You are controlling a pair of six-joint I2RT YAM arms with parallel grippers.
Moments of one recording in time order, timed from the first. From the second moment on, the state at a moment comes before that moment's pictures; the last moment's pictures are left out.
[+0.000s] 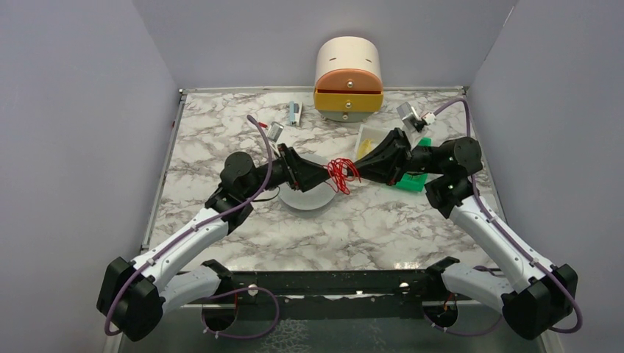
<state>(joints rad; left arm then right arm) -0.60 1.02 0.68 0.44 0.54 -0.86 0.45 1.04 0.88 0.63 -1.11 0.63</state>
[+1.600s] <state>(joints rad) -0.64 0.87 0.92 0.22 0.50 -0.56 0.46 0.65 0.66 0.27 -0.45 0.44</state>
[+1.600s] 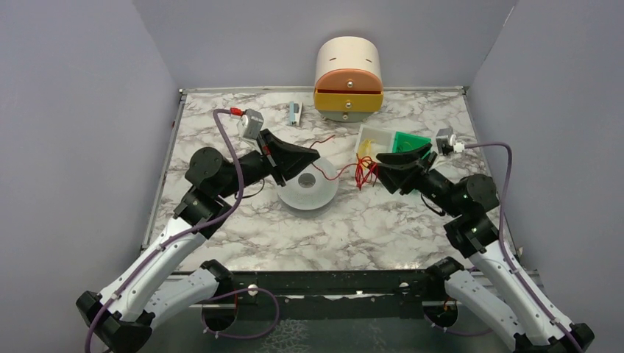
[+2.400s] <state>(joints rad) -0.64 0.82 1.10 -0.06 0.41 -0.32 0.46 0.80 0.52 0.14 -0.43 0.40</state>
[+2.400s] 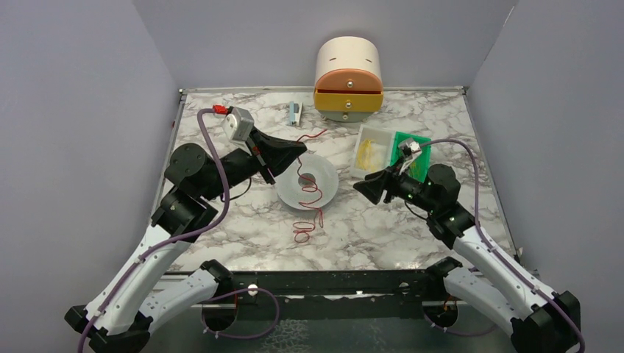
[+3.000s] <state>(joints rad) -0.64 0.87 1.17 -0.09 0.40 -0.33 0.46 0.89 0.56 0.27 -0.75 0.44</state>
